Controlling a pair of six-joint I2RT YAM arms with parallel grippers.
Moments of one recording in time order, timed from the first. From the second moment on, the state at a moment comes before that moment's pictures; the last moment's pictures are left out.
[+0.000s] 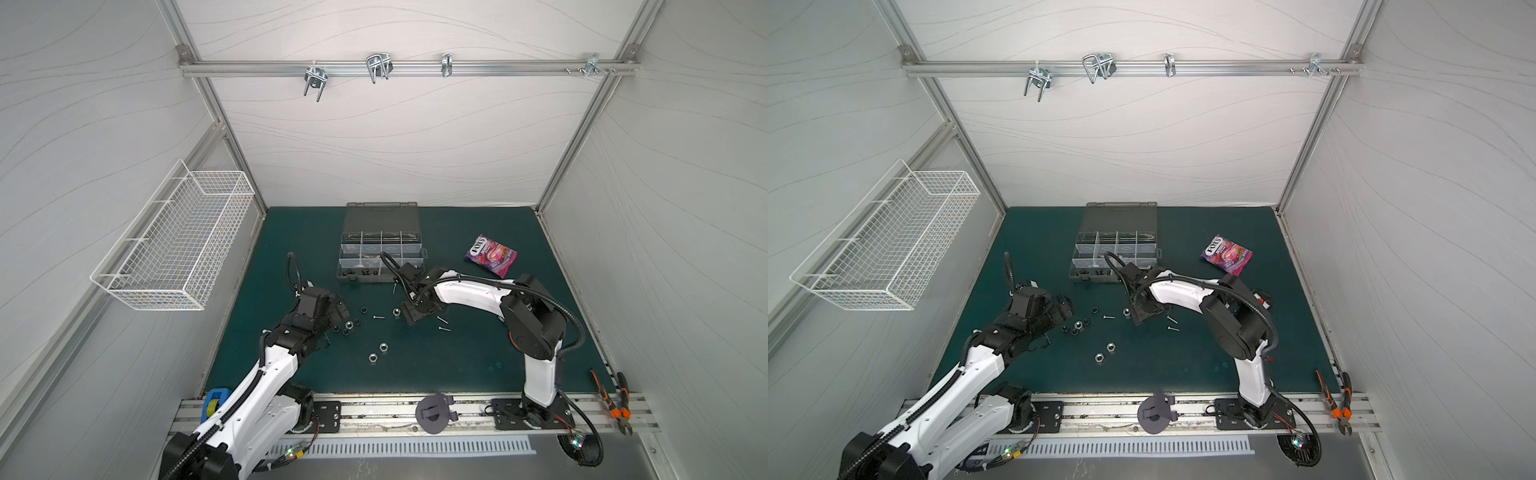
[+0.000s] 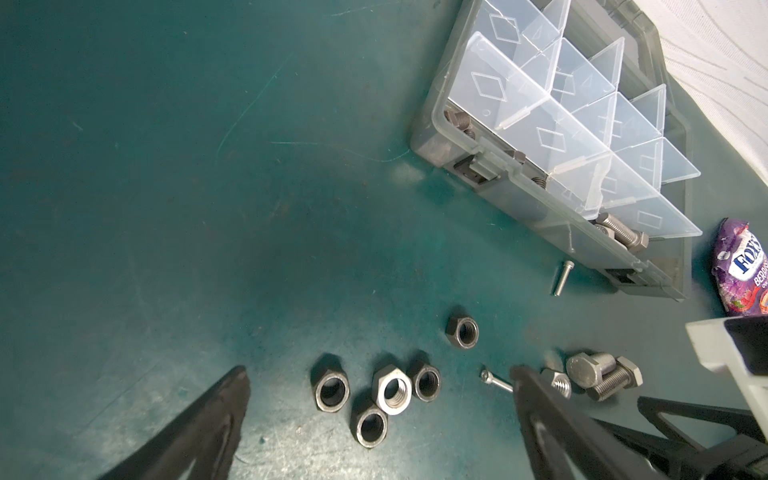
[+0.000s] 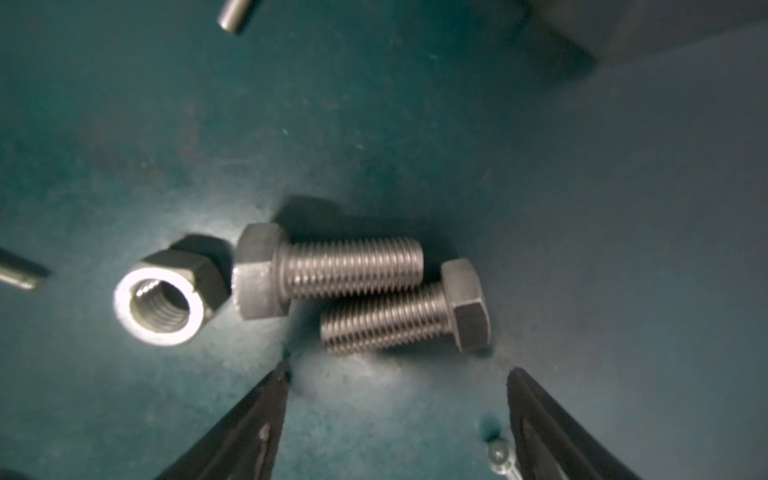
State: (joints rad) left arm -0.28 0.85 0.48 -0.47 -0.15 -0.78; right arm 0.90 1.94 1.32 -0.76 0.13 0.34
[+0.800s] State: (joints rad) left arm -0.28 0.88 0.48 -0.47 -0.14 -0.79; right arm 0.85 1.98 1.36 -0.74 0.08 0.31
